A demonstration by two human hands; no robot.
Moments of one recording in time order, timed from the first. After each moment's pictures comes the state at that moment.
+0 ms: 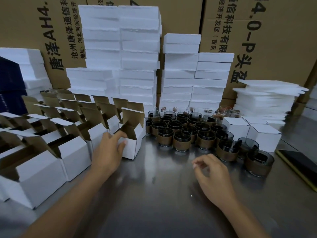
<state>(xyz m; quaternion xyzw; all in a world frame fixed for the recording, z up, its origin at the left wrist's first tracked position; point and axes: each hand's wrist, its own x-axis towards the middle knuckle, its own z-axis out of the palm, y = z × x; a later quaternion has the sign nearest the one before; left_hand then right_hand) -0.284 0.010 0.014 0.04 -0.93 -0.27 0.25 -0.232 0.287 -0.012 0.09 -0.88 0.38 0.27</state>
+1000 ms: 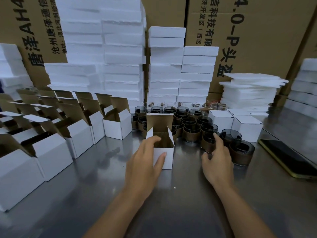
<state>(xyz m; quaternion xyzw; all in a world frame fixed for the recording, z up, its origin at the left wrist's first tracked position) -0.227 0.134 0.001 -0.15 -0.87 -0.33 0.33 -0.245 0.326 -0.008 -0.13 -0.89 0.35 0.27</state>
